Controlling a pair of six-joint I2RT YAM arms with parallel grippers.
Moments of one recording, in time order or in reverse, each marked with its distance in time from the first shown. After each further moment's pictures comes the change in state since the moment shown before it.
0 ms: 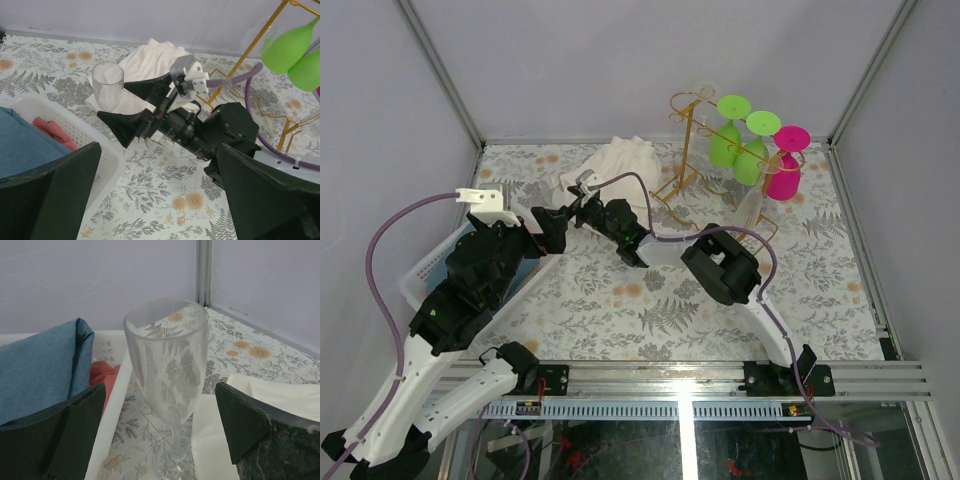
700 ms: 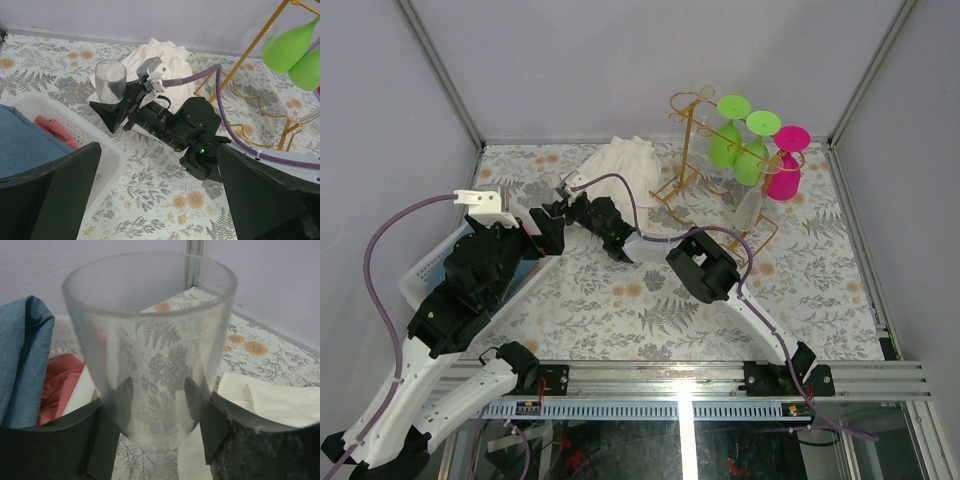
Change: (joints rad) left arm 0.000 -0.011 0.000 -0.017 -0.003 0.000; right arm 0.000 0.257 0.357 -0.146 0.033 -0.081
